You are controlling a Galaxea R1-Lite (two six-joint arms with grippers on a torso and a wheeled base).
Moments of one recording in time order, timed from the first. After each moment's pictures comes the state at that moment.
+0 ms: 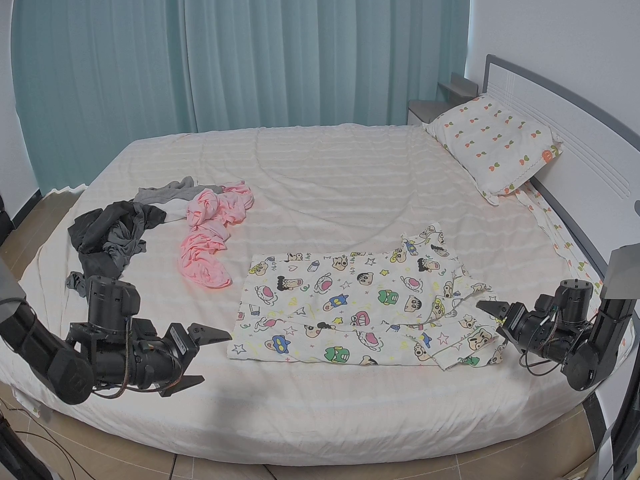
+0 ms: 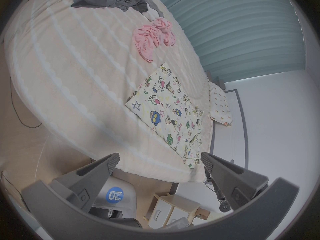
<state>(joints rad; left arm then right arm) -0.22 1.78 -0.36 -0.71 -0.38 -1.03 0.03 2.17 -0.31 -1.40 0.31 0.76</state>
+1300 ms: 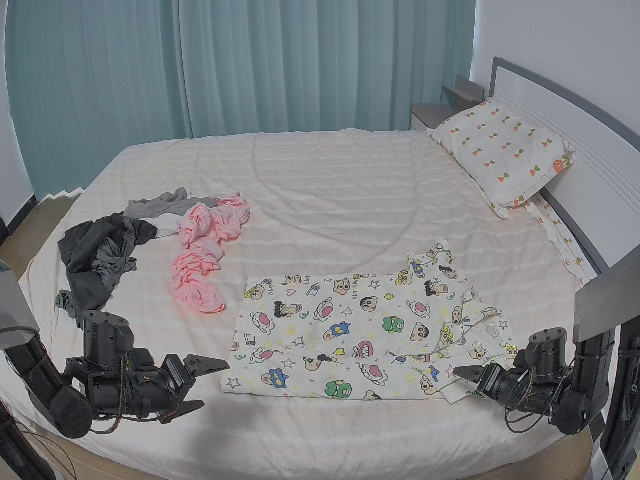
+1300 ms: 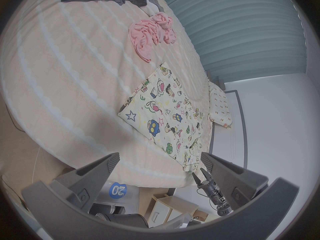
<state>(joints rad) -0.23 1.85 -0.17 -0.96 -0.40 -1.04 0.26 2.29 -0.07 -1.53 0.08 0.82</state>
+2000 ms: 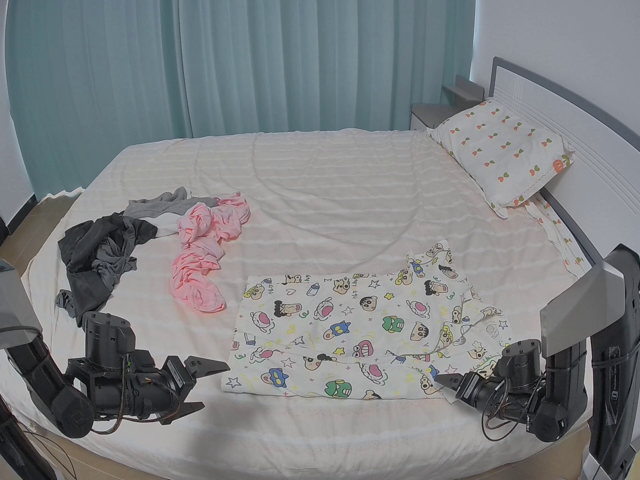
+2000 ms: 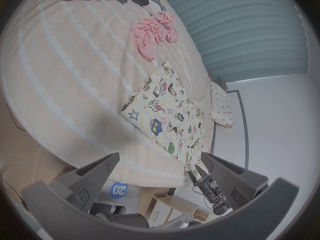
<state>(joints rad) -0.23 1.86 -0.17 -0.96 -0.40 -1.04 0.35 2.40 -0.15 -1.55 0.02 0.87</state>
